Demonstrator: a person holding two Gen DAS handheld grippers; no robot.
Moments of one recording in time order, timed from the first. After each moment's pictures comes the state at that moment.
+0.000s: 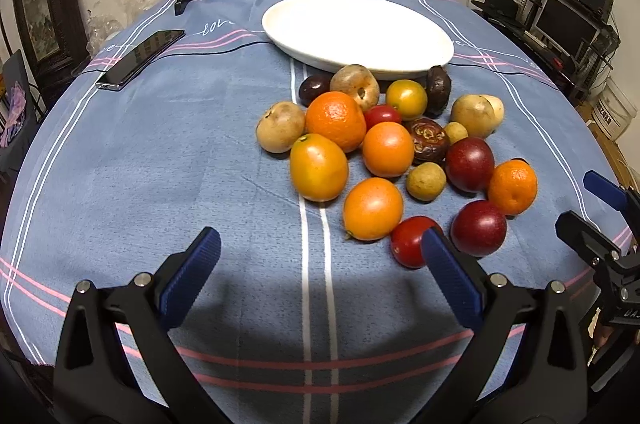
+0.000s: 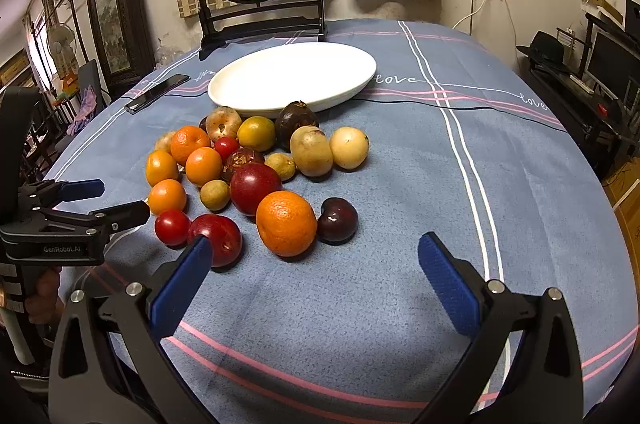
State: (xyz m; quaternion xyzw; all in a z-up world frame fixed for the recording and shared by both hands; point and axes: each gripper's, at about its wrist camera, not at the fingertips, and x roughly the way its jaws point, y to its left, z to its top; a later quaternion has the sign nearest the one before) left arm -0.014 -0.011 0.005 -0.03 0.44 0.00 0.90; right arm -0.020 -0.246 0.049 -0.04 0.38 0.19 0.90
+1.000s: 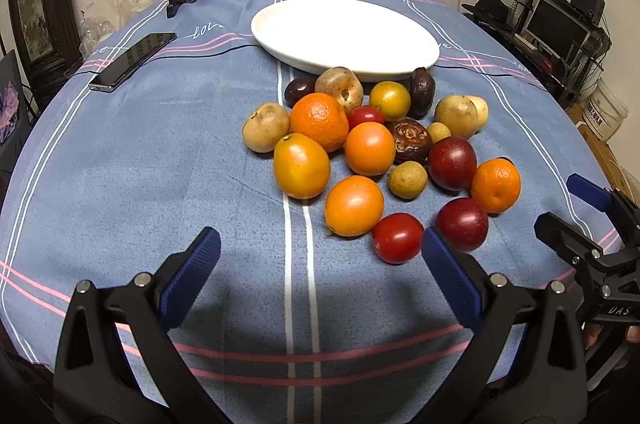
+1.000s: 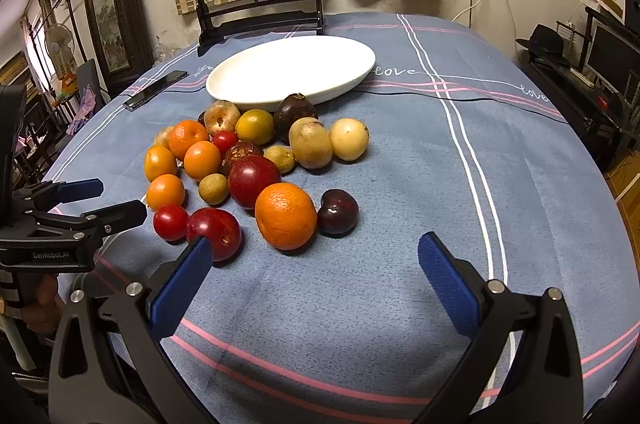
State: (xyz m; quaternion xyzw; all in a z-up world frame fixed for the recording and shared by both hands) left arm -0.017 -0.016 0.006 -0.04 0.44 -0.01 0.90; right arm -0.020 -0.247 0.045 -0.04 0.39 0.18 0.90
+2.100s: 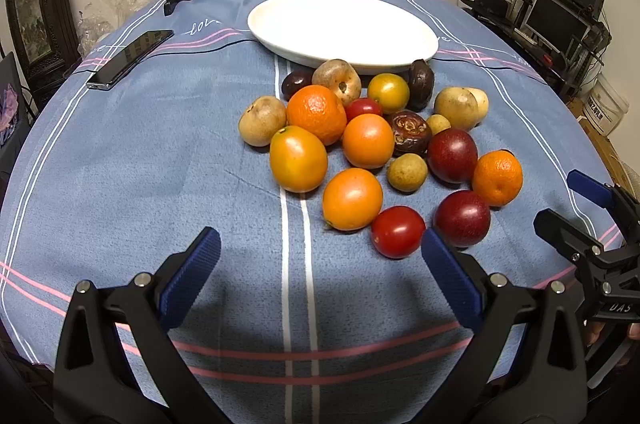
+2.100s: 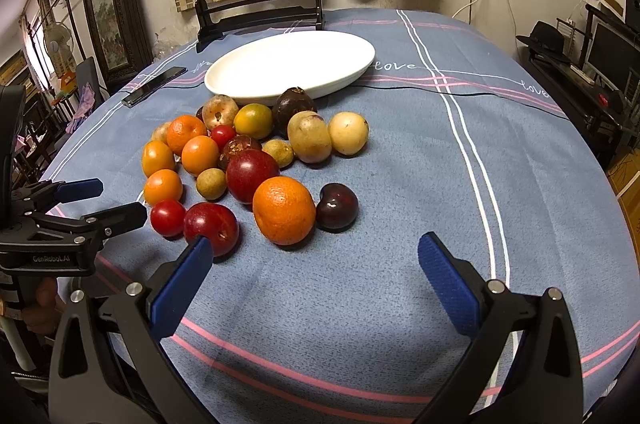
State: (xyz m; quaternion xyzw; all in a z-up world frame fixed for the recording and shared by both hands) left arm -0.018 -0.020 0.000 -0.03 0.44 -0.01 0.90; right arm -0.022 -0.247 0.043 -0.04 0.40 0.18 0.90
